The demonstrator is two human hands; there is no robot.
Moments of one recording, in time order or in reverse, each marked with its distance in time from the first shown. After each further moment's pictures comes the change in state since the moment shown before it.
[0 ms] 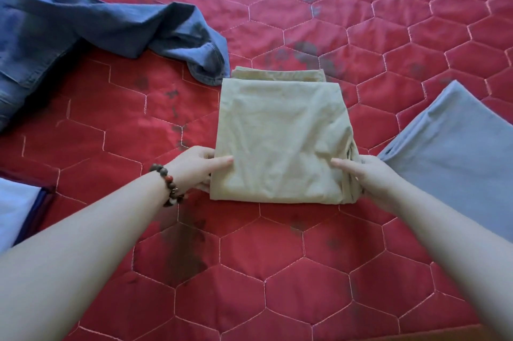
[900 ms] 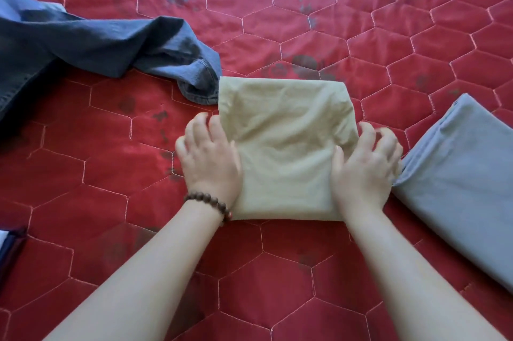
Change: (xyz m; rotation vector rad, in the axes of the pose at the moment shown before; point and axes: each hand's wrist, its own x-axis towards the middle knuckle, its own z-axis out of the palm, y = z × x) left_hand 0.043 0.041 0.047 0.932 0.993 0.400; right_hand 0.019 -0.039 0.063 -0.769 0.958 -0.414
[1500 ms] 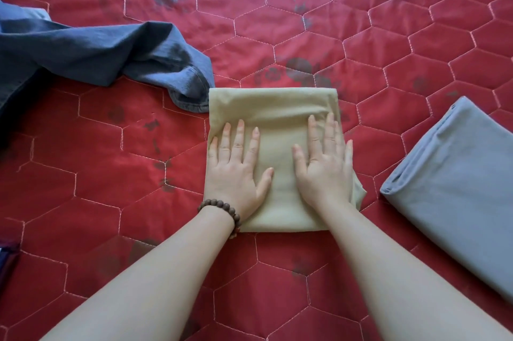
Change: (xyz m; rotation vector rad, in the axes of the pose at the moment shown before) left_hand -0.005 0.010 0.042 0.148 -0.279 0.336; right_hand 0.011 -0.005 0.048 -0.085 -0.352 -0.219
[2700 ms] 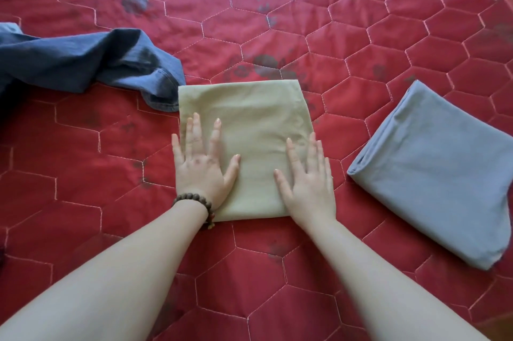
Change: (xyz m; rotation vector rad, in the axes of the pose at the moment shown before) left_hand -0.004 0.002 -0.006 -0.099 0.097 -0.145; right_hand -0.058 0.030 -0.004 0.136 0.017 -0.039
